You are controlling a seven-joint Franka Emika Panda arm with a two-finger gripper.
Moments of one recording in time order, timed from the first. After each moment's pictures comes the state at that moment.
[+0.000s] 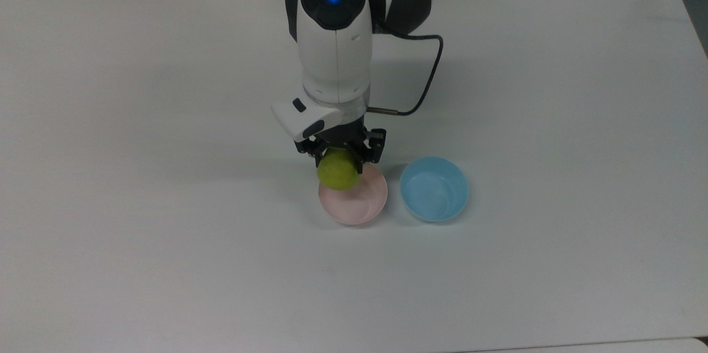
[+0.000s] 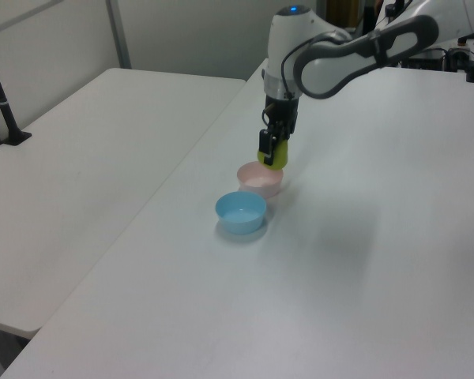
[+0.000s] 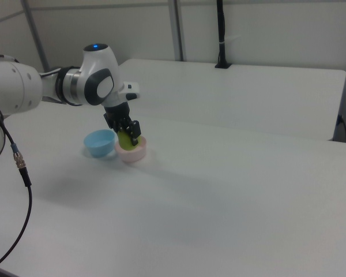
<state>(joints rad) 0.23 0.54 -0.12 -1.48 0.05 2.16 0.25</state>
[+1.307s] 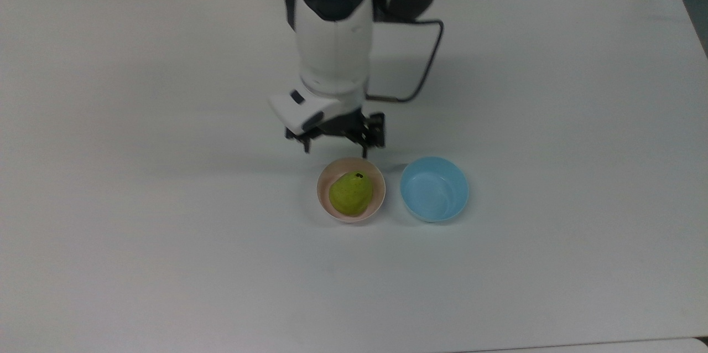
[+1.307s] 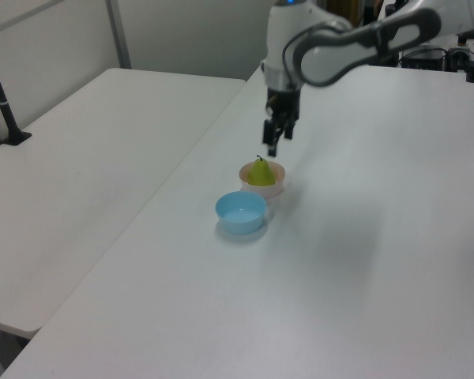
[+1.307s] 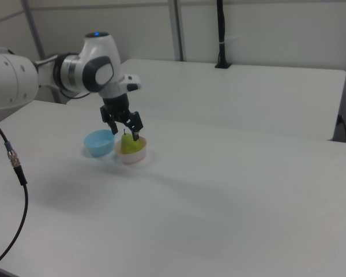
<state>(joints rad) 0.22 0.49 -0.13 -1.44 0.05 1.98 0.14</state>
